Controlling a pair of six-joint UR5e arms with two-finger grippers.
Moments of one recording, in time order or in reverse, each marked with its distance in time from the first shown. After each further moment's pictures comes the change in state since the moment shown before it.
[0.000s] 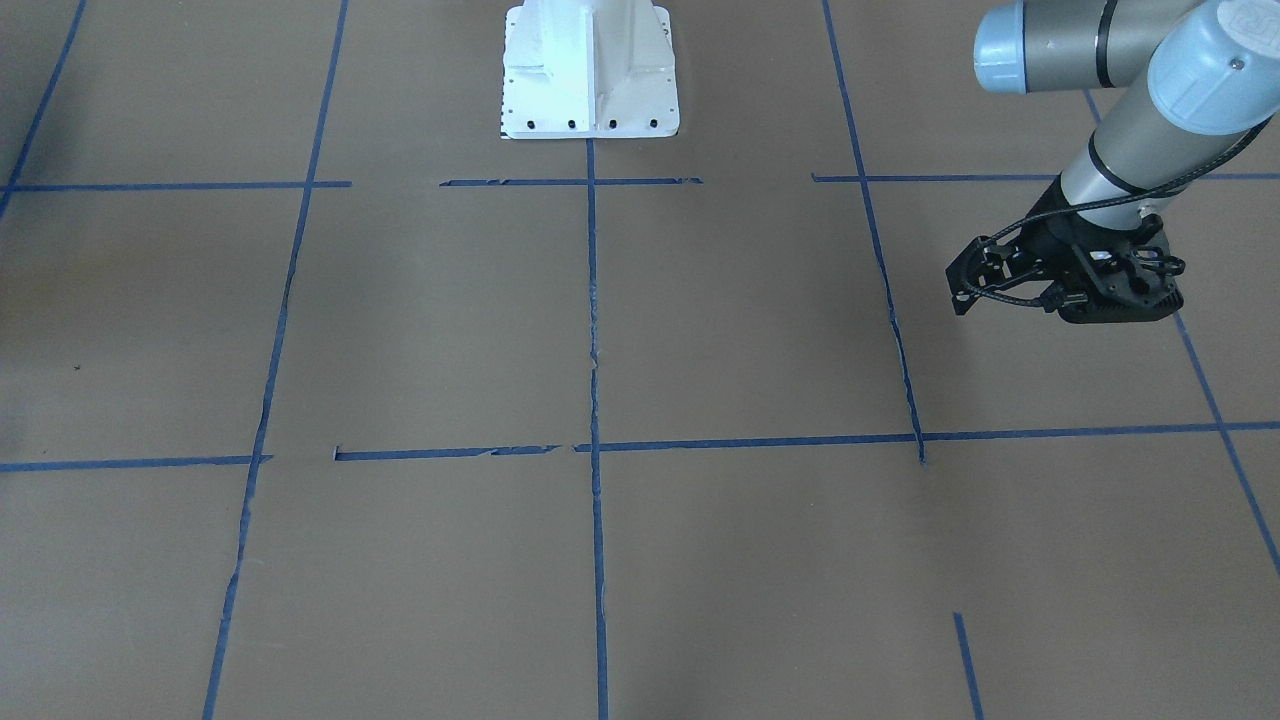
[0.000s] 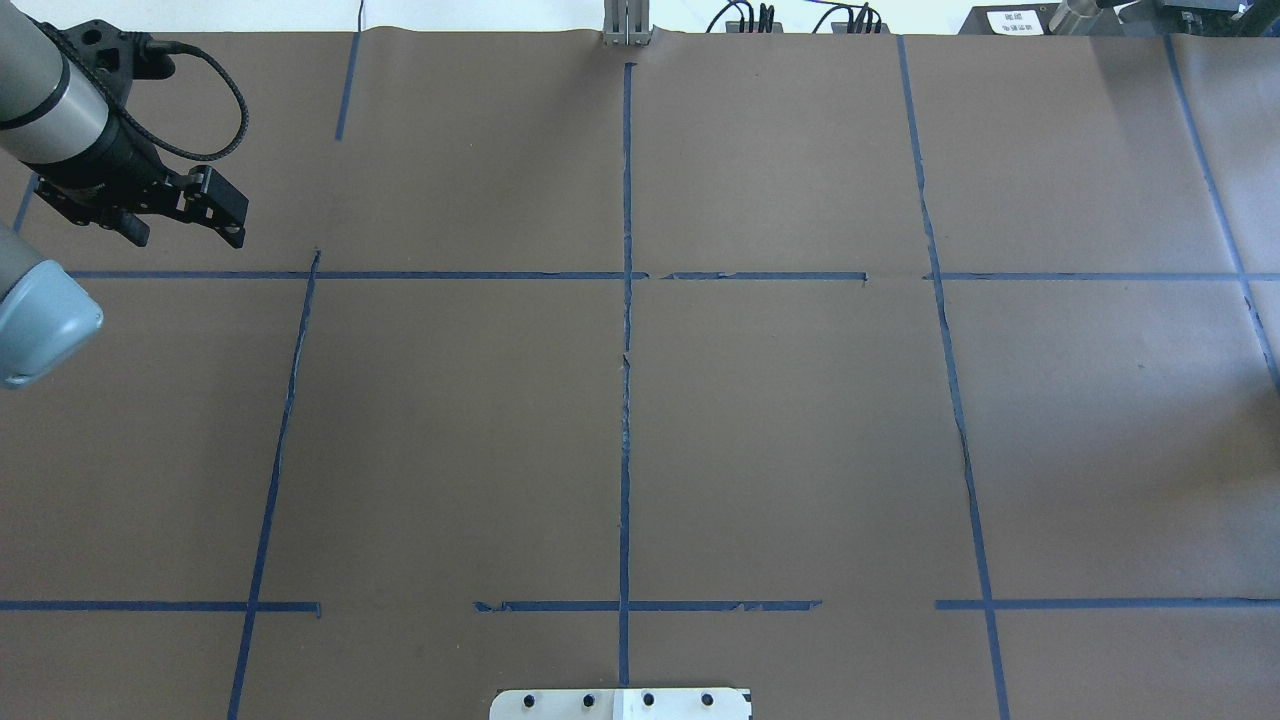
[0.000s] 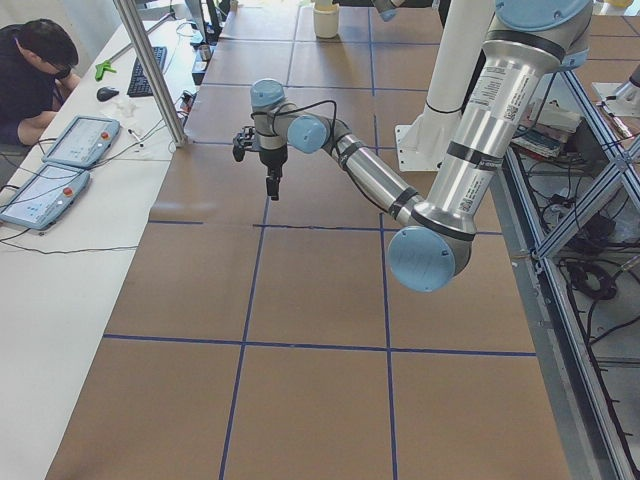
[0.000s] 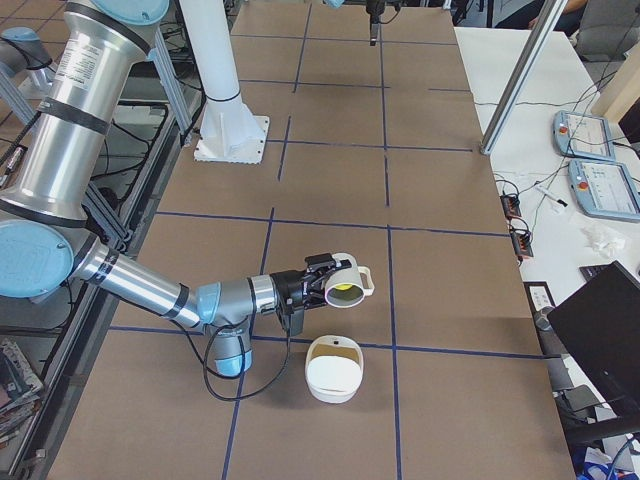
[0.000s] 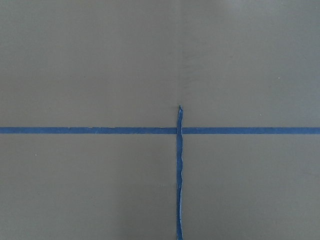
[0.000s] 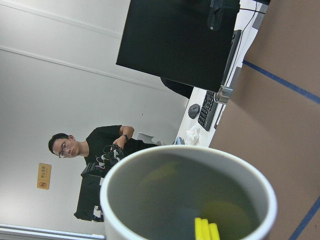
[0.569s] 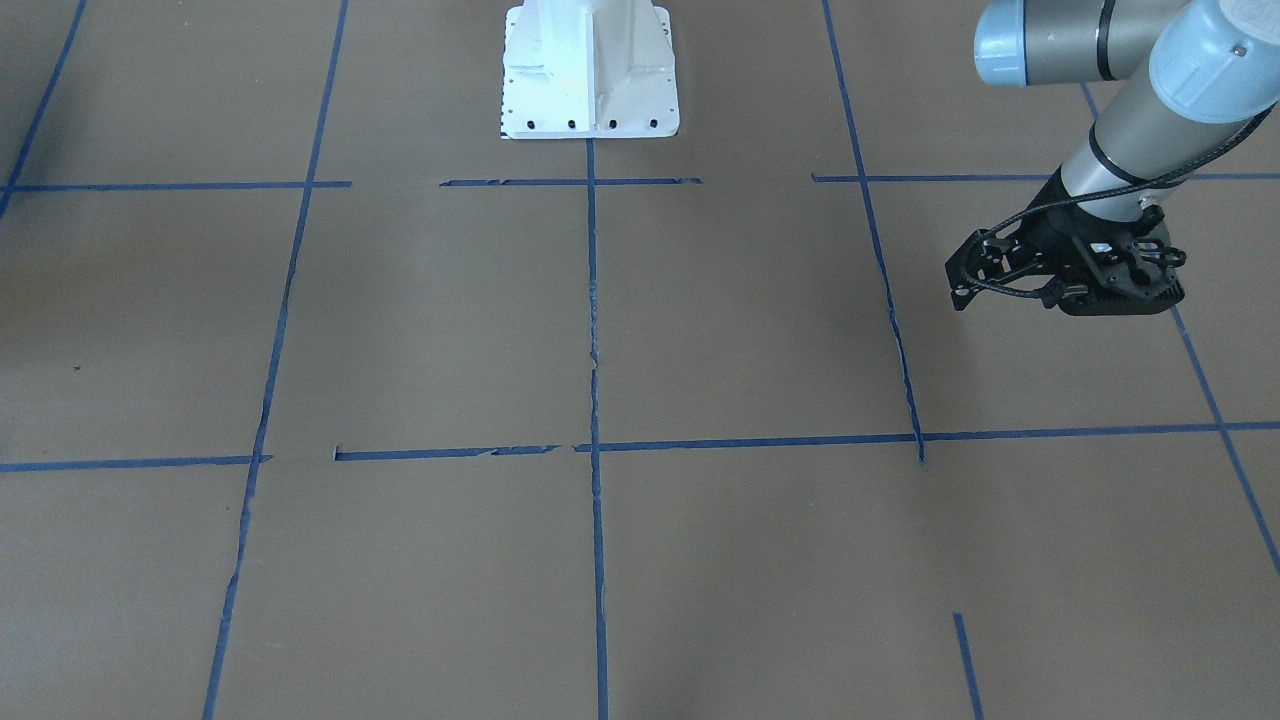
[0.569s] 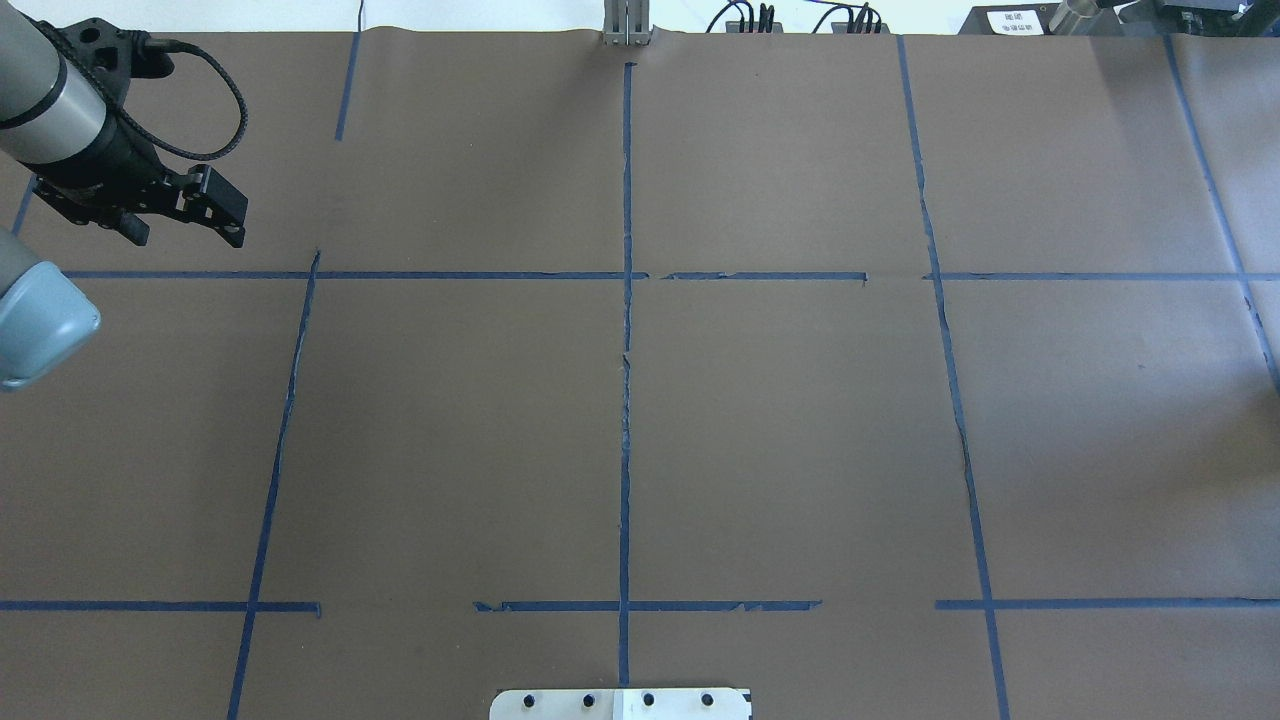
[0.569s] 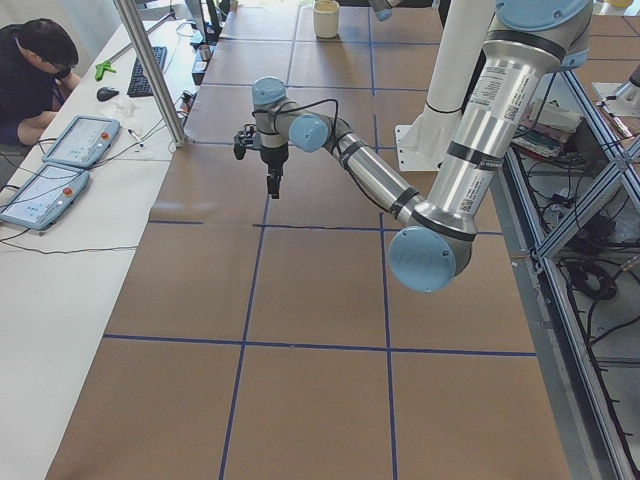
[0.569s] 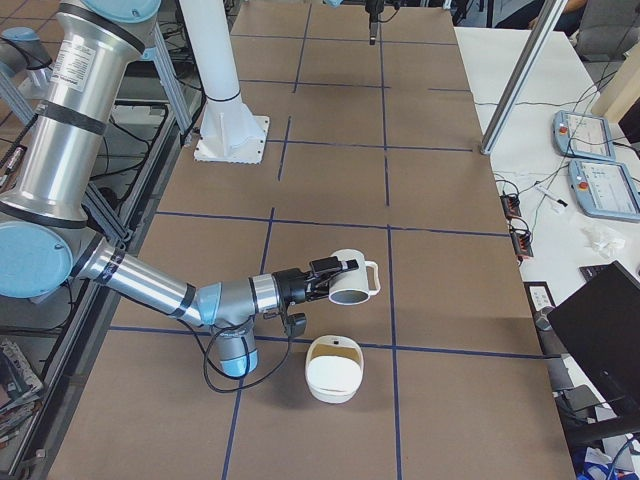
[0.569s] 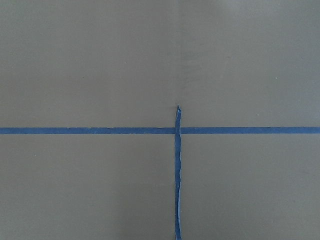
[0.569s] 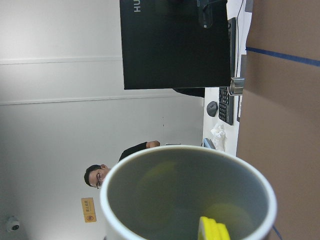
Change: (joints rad) left arm 0.000 0.007 -0.024 0.001 0.001 -0.001; right arm 0.078 0.023 -0.007 0.035 0.000 0.293
